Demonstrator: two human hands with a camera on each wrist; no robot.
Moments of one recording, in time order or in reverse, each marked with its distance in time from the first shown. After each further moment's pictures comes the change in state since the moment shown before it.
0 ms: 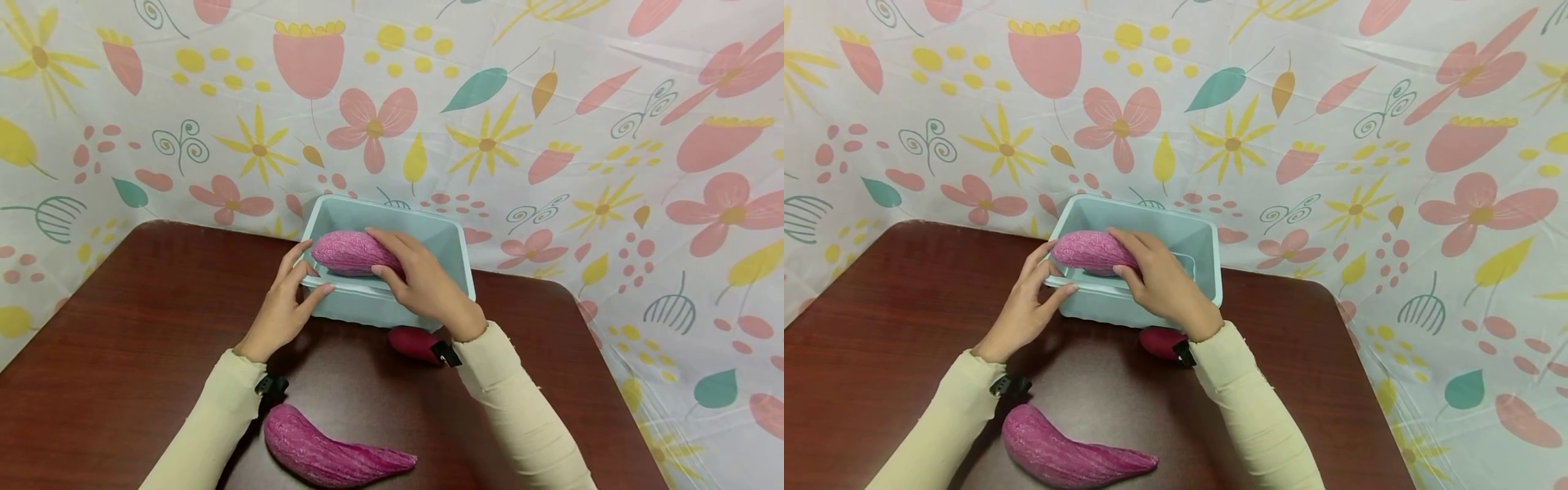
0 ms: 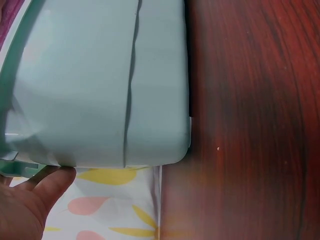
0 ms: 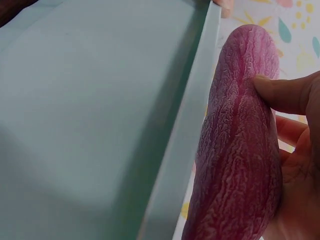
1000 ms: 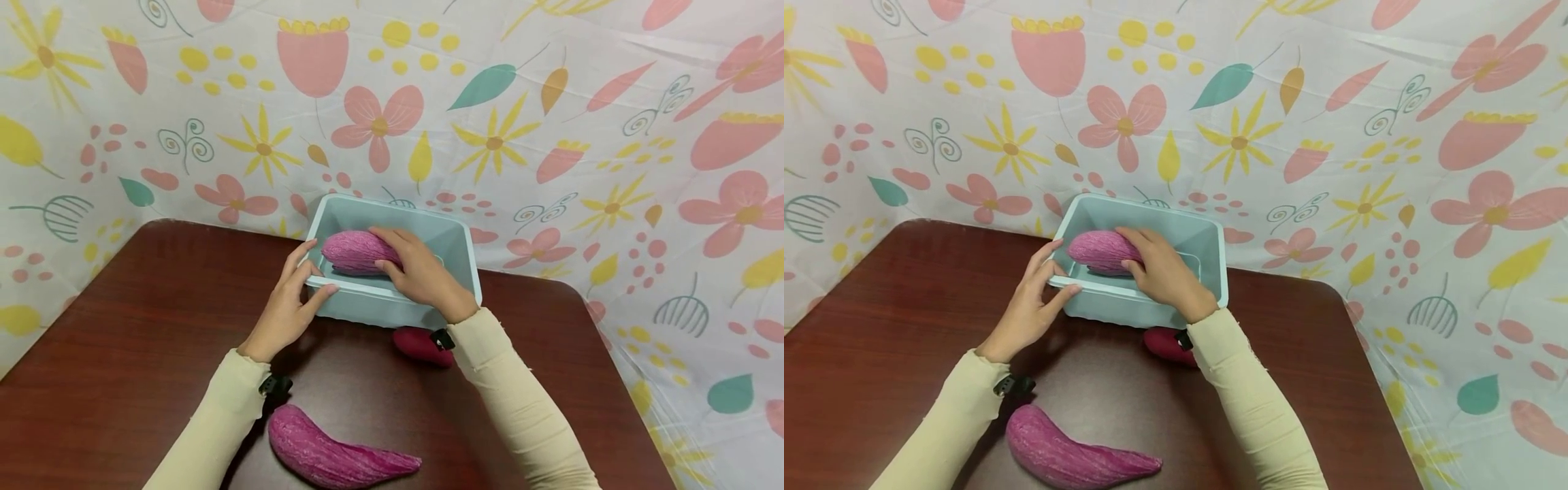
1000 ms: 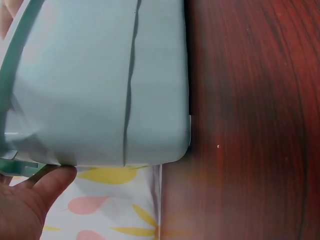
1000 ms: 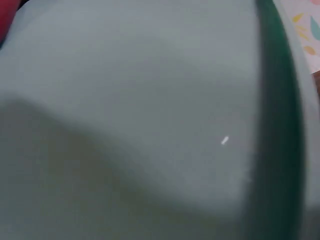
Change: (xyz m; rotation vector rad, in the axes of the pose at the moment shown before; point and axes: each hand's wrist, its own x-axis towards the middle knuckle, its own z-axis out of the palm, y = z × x) left_hand 0.000 0.000 -0.001 0.015 -0.006 -0.020; right_hand 0.019 0.031 0.019 -0.011 -0.112 0.110
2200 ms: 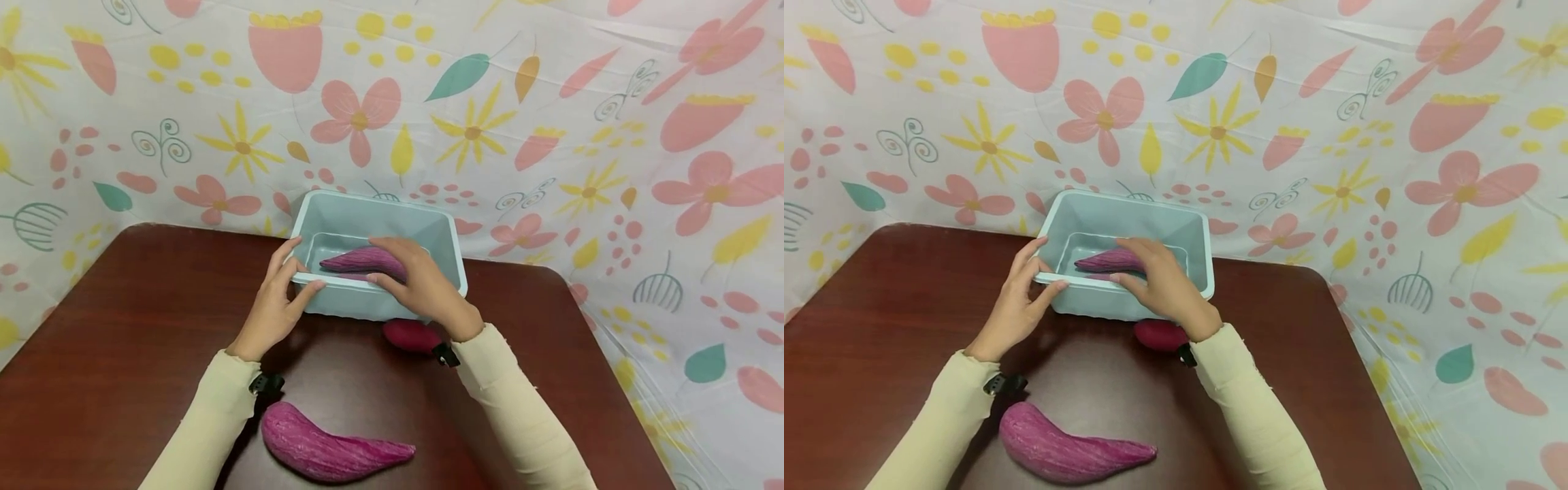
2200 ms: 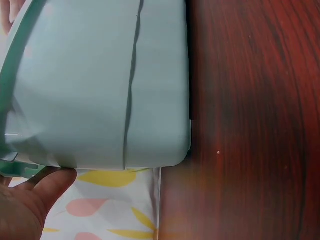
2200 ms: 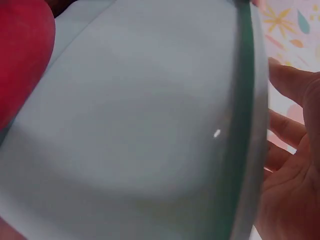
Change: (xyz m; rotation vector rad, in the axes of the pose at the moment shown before) left_hand 0.000 0.003 0.002 0.005 0.019 0.025; right_hand -0.043 -0.006 -0.004 0.068 0.090 -0.005
